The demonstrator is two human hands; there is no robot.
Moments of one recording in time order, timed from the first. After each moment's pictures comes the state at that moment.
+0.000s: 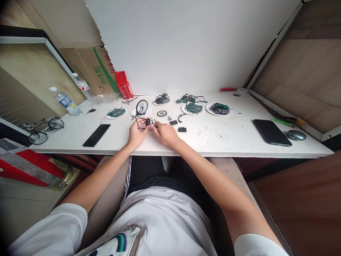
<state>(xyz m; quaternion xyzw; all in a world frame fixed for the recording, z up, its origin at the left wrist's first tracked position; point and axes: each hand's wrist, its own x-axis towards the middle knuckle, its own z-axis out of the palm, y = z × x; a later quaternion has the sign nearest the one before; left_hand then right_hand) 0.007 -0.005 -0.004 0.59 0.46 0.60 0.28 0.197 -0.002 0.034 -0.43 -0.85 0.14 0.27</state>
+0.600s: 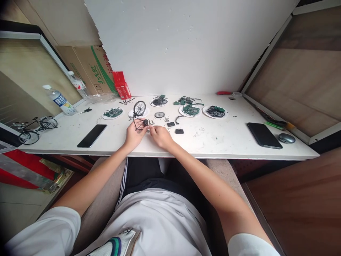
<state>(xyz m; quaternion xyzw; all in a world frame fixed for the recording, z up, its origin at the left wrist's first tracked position) 0.007 -0.003 -0.007 0.59 0.45 0.60 0.28 0.187 -0.007 0.029 -0.44 -0.78 0.30 0.32</state>
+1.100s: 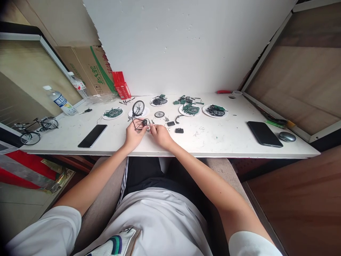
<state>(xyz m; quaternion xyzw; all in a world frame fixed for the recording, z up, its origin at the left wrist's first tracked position) 0.005 -0.001 -0.013 0.61 0.45 0.60 0.23 0.185 -0.004 0.027 -0.44 -0.75 0.35 0.35</state>
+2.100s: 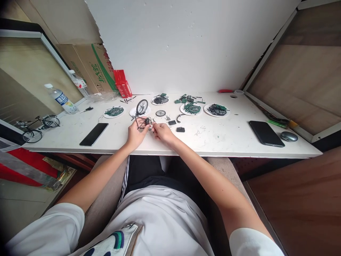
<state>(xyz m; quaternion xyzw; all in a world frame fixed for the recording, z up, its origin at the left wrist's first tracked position) 0.007 -0.004 -0.008 0.65 0.45 0.58 0.17 0.189 -0.001 0.032 -0.36 -0.58 0.63 0.37</state>
